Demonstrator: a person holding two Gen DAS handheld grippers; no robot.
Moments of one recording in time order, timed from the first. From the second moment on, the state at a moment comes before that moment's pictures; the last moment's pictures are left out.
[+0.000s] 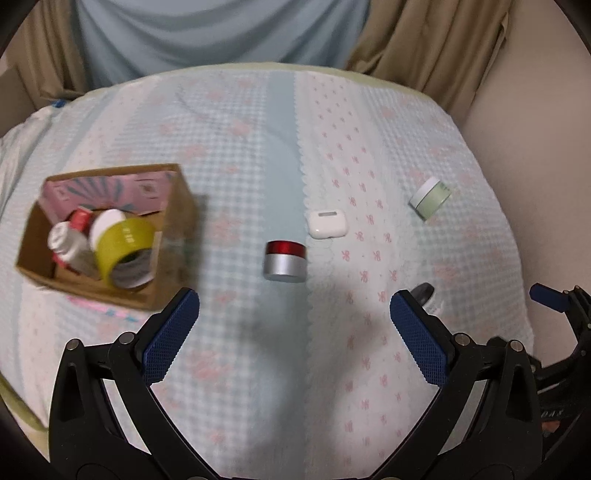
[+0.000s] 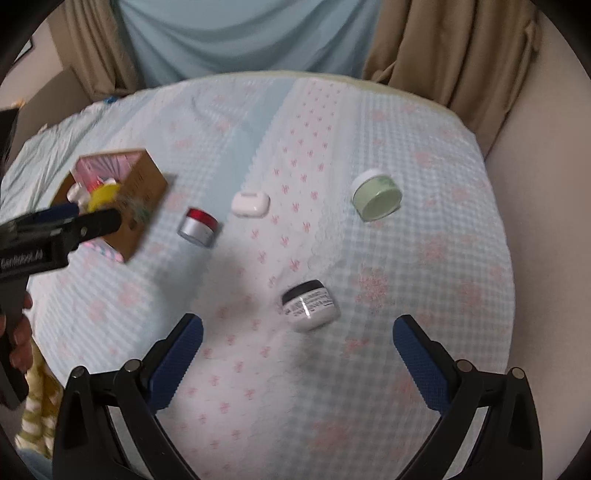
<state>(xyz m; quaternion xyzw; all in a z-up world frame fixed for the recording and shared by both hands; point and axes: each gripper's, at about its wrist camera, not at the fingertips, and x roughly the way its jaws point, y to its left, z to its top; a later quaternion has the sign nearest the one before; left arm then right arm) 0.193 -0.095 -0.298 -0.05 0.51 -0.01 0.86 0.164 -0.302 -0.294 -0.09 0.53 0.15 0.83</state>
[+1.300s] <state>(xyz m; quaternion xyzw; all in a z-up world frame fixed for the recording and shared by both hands) 0.284 -0.091 -0.458 -0.05 0.58 -0.02 0.81 0.222 -0.285 -0.437 -0.16 0.57 0.23 0.77</state>
